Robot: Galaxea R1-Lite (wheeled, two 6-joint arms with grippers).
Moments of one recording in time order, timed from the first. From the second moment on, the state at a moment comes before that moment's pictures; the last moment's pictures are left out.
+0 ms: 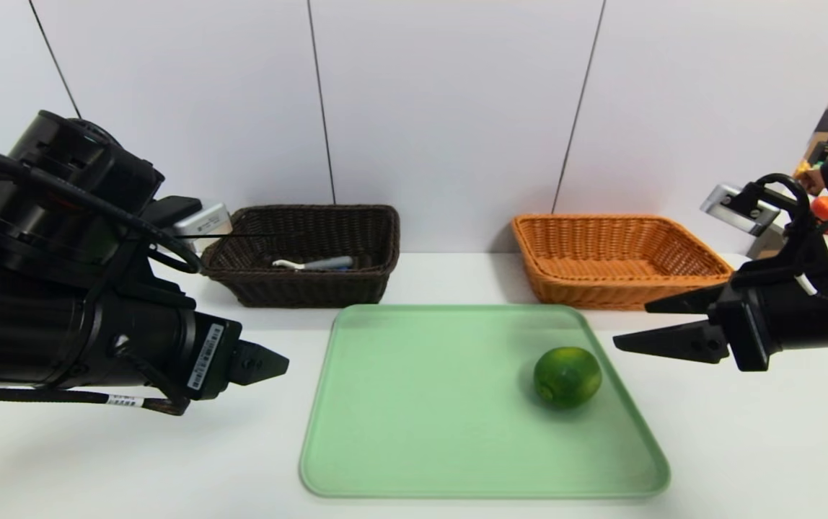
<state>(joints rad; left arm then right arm) -0.57 1.41 -1.16 0.55 0.13 -0.21 0.16 1.47 -1.04 0.33 0.56 -0.27</state>
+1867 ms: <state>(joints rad) -0.60 1.46 -1.14 0.49 0.14 -0.22 0.49 1.86 -1.45 0.75 0.04 0.66</state>
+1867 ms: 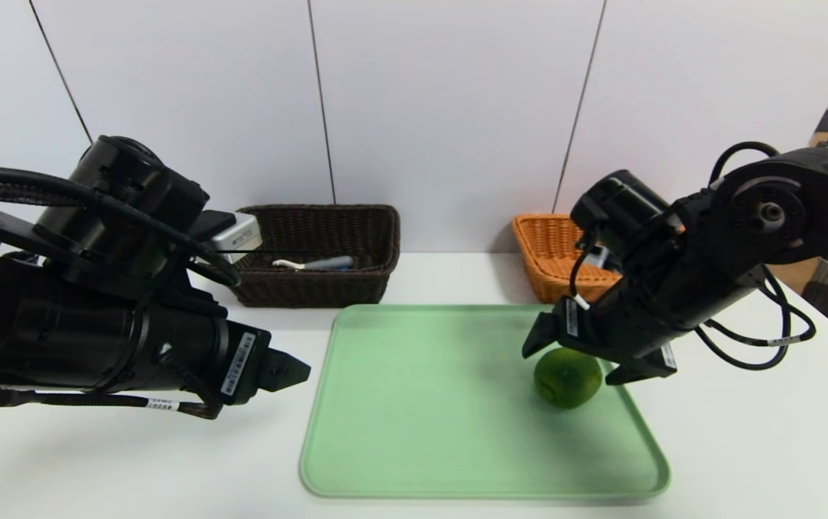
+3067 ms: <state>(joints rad) -0.60 1.46 -1.11 0.48 0.14 -0.22 0.48 1.99 -1.50 0.79 -0.05 0.67</state>
